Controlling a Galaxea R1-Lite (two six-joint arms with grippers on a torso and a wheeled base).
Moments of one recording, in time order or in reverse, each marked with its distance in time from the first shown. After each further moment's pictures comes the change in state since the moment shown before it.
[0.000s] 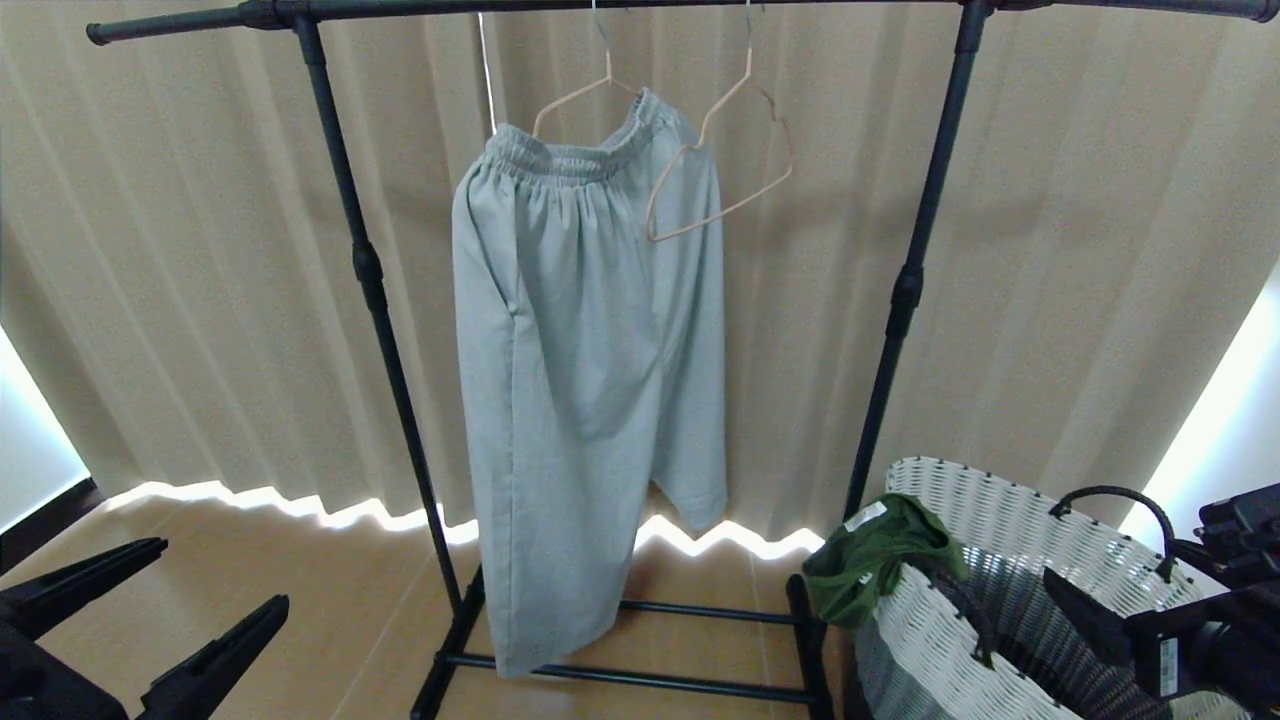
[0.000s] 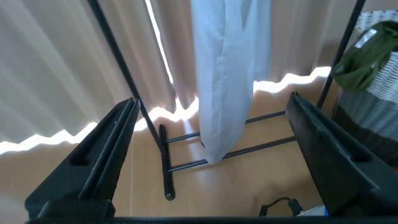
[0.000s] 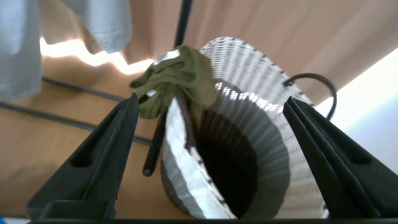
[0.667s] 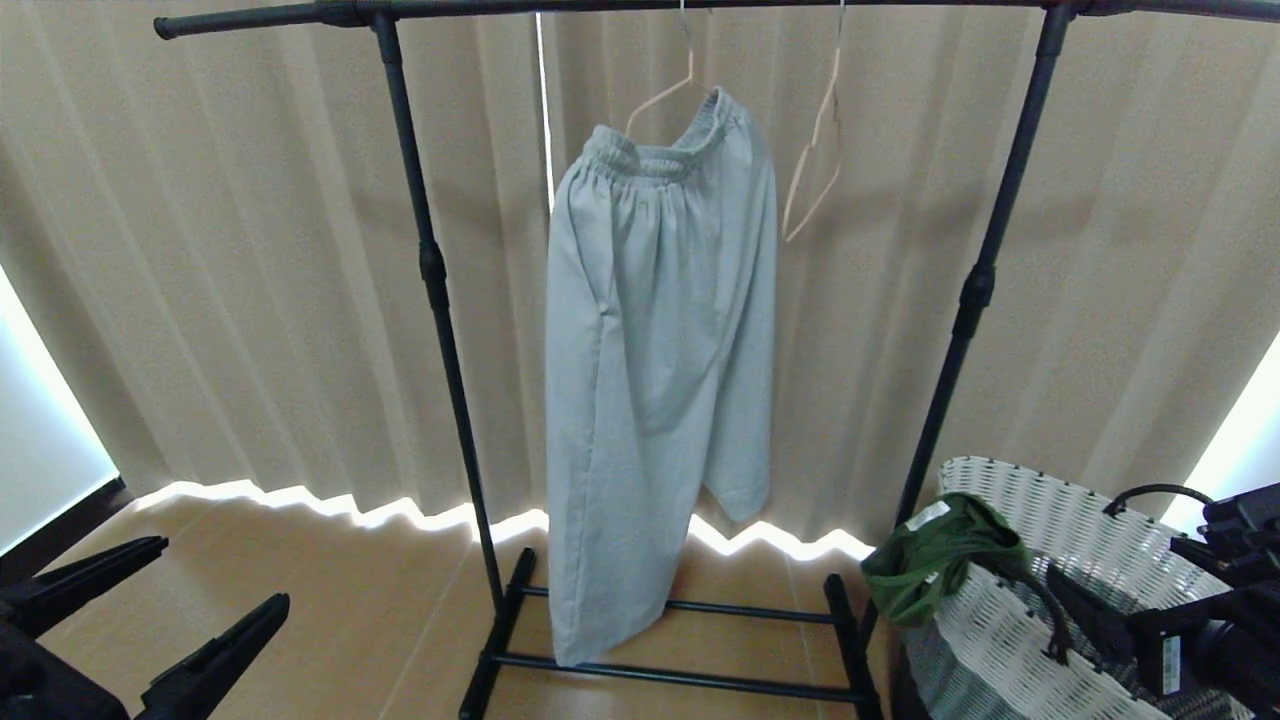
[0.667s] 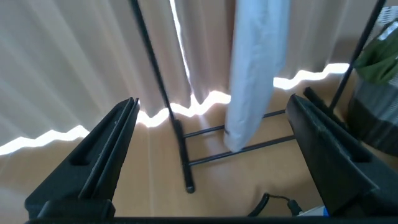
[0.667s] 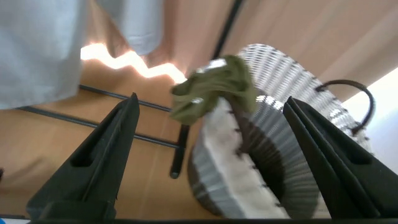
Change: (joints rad) left arm 0.002 0.000 -0.002 0.002 0.000 -0.002; right arm 0.000 0.002 -0.001 0.000 0.000 0.000
